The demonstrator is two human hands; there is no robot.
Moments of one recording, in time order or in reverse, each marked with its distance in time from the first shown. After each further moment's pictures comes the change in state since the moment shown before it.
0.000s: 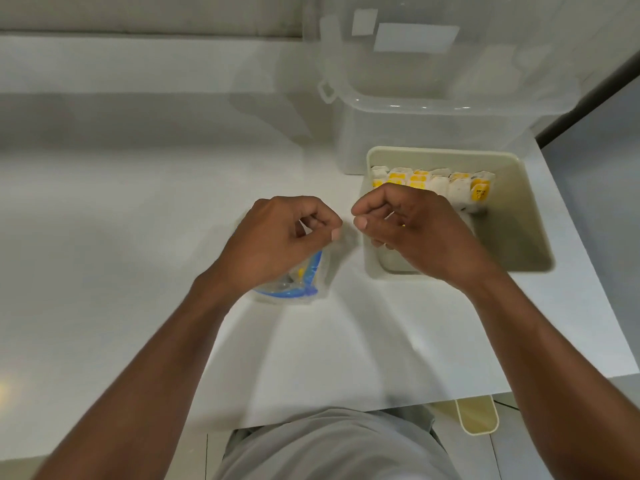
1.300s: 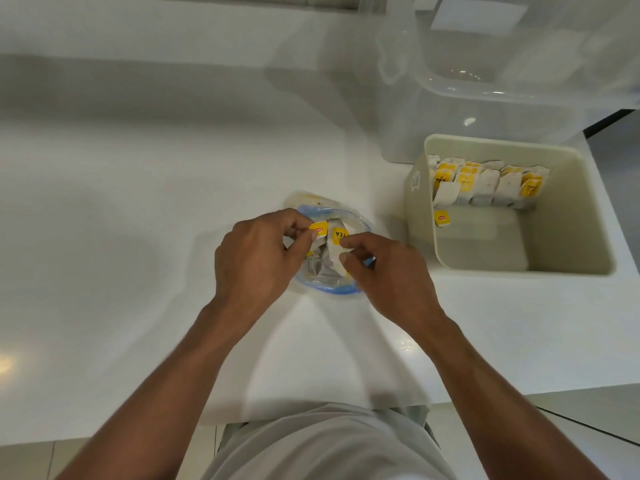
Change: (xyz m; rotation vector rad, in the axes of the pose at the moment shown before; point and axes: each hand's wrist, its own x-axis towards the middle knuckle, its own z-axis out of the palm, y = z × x) left_hand -0.046 -0.070 -0.015 0.123 0.336 -0.182; right_hand -0.010 -0.001 0.122 -0.201 0.067 0.166
